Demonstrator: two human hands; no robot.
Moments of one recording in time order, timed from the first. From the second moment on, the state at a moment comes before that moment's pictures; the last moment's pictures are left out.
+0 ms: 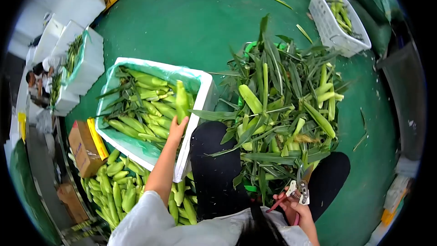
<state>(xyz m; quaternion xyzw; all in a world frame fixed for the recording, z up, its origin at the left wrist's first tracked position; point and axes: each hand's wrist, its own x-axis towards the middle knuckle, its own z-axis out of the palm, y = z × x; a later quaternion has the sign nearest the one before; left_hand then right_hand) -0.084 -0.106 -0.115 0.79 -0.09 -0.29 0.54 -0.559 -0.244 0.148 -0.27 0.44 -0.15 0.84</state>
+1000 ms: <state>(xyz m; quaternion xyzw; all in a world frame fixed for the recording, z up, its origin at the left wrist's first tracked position) -0.391 -0.188 0.205 0.75 -0.59 -0.21 0.22 -0.570 -0.334 0.150 -0.45 0.34 -0.30 0.77</state>
